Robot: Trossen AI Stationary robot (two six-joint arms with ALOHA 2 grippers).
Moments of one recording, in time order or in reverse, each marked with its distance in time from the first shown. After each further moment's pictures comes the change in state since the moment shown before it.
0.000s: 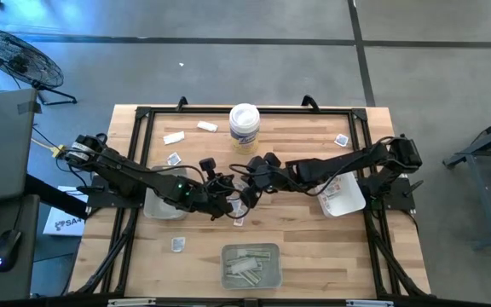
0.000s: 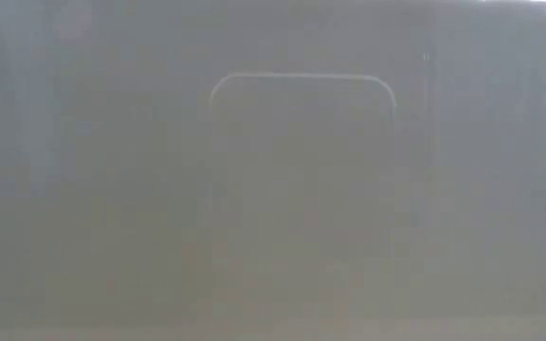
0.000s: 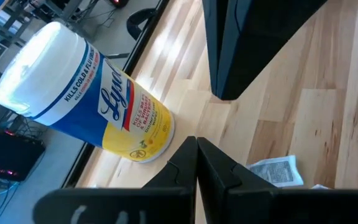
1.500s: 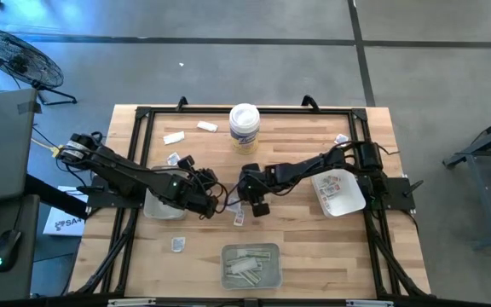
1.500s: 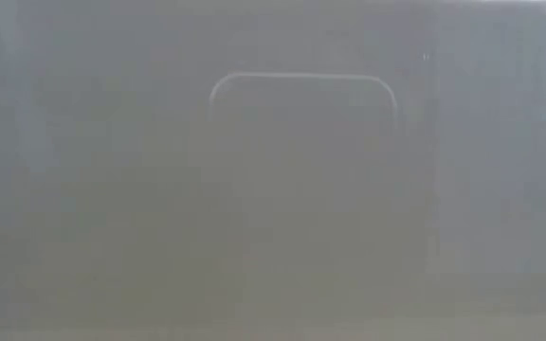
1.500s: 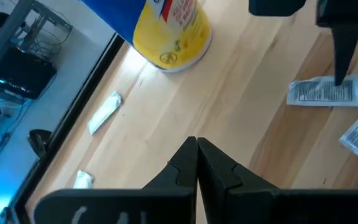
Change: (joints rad) left arm 0.000 -0.054 -0.052 -0.437 0.020 -0.477; right arm -0.098 0.337 0.001 0.016 -0.349 -0.844
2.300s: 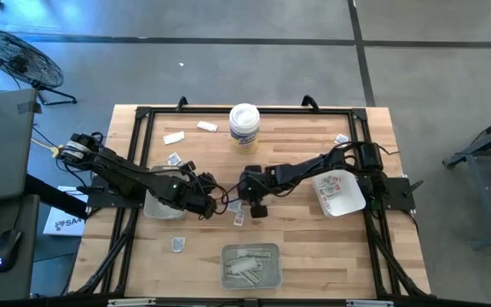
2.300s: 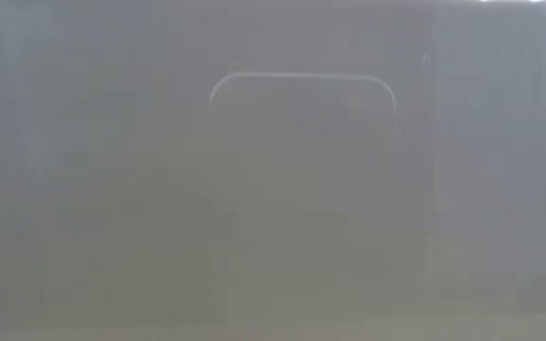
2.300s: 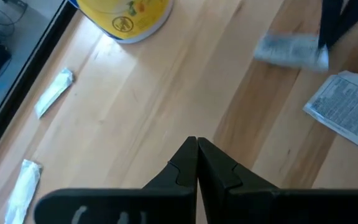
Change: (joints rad) left arm 0.000 0.000 -0.106 0.152 0.142 0.008; right arm 0.012 -0.017 -0.004 -0.017 0.010 0.144
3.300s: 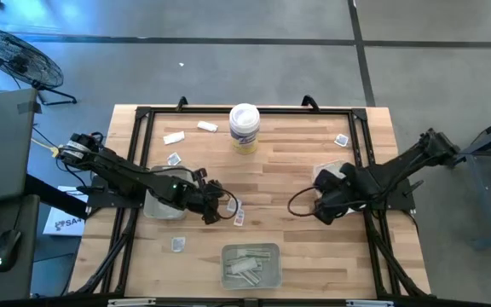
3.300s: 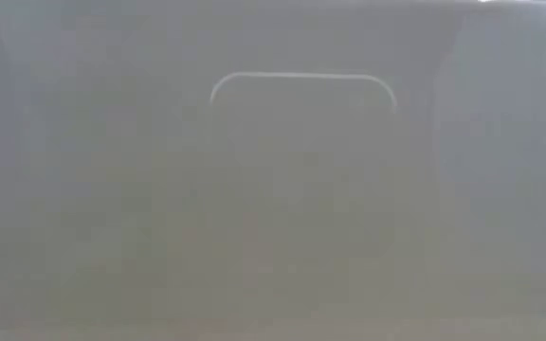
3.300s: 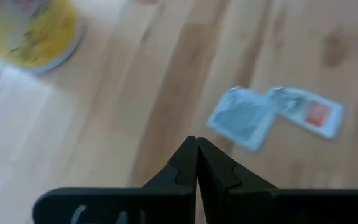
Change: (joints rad) left arm 0.000 0.000 0.000 0.214 0.216 0.176; right arm 0.427 -0.689 0.002 -1.221 0.293 1.229
